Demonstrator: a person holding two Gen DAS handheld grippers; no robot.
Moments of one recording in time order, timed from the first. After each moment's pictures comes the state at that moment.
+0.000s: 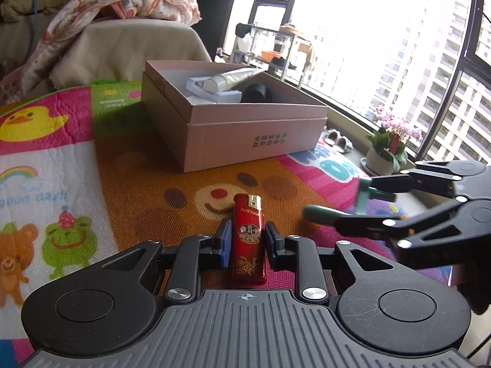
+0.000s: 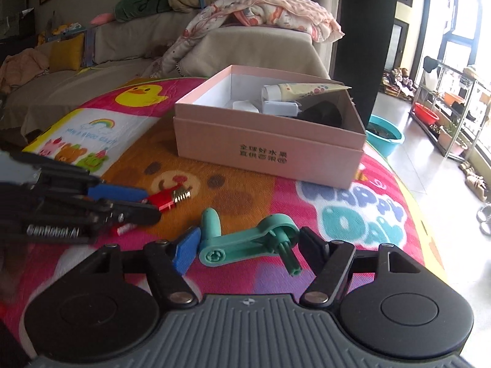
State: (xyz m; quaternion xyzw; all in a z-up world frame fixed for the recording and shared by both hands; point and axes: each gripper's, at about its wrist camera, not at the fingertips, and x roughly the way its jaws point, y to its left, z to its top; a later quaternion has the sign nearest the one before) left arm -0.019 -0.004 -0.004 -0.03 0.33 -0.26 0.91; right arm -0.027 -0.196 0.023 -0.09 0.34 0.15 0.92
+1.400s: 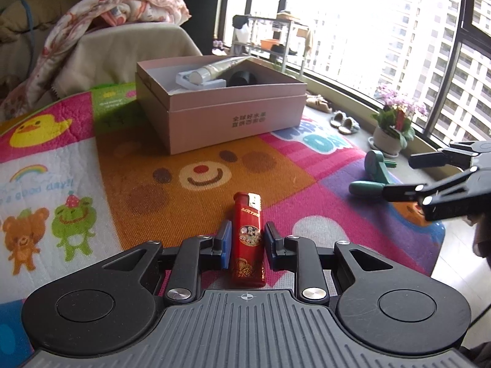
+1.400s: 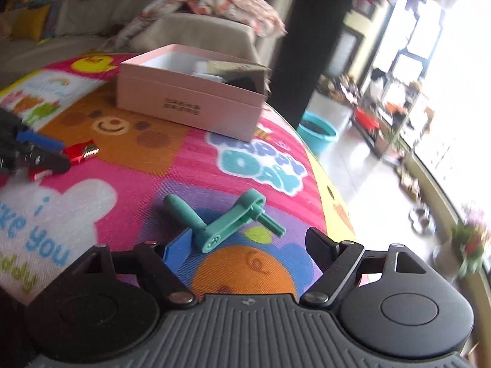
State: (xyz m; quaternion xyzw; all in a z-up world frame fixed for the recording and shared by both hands) left arm -0.059 -0.022 0.002 0.03 0.33 -0.24 0.91; right arm -0.067 -0.258 0.022 -0.10 0.35 0.04 0.93
